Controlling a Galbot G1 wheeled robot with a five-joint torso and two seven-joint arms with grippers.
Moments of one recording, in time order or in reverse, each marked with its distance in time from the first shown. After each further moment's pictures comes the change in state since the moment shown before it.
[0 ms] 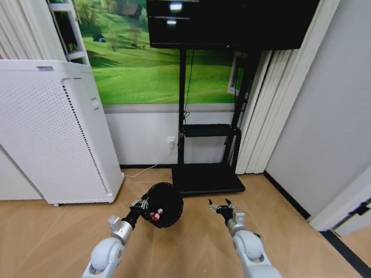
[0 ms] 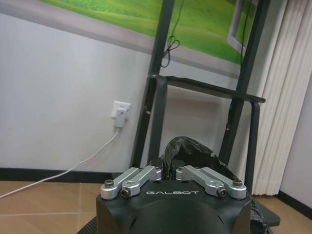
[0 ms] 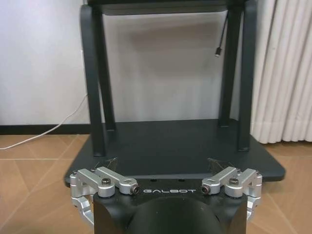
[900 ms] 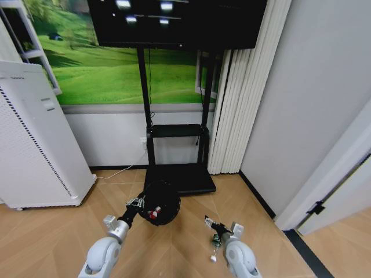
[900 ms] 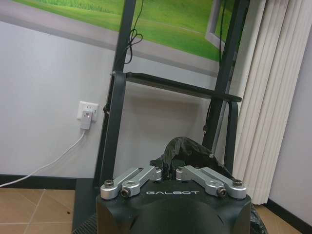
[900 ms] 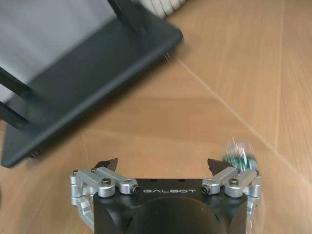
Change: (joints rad) left arm 0.007 0.003 -0.053 -0.017 -0.014 0.000 -0.003; right arm -0.075 0.039 -0.087 0.006 0.705 -0.205 0.539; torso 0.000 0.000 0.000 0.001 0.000
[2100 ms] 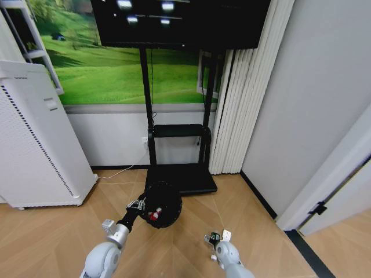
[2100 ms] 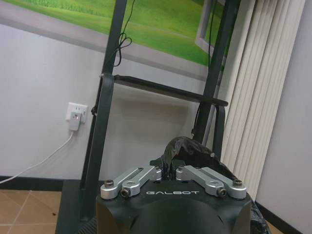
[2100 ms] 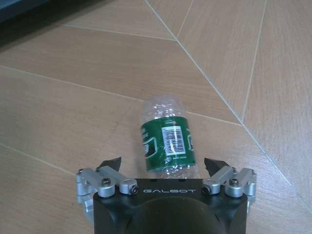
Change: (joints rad) left arm 0.050 -0.040 -0.003 -0.059 0.018 -0.002 0.018; right arm 0.220 -0.006 -0.098 -0.535 -0.183 0.062 -0.064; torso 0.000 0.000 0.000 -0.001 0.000
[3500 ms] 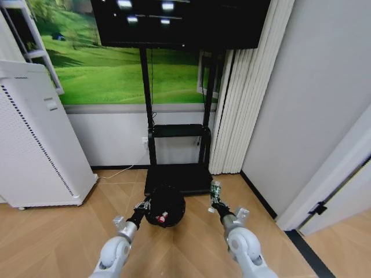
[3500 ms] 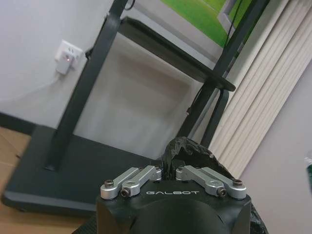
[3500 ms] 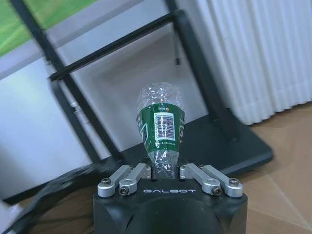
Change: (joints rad) left arm -0.180 -0.081 0.135 0.268 -0.177 0.040 -0.022; right arm -0.182 -0.012 0.044 0.820 -0.087 -0.012 -0.194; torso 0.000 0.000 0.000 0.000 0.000
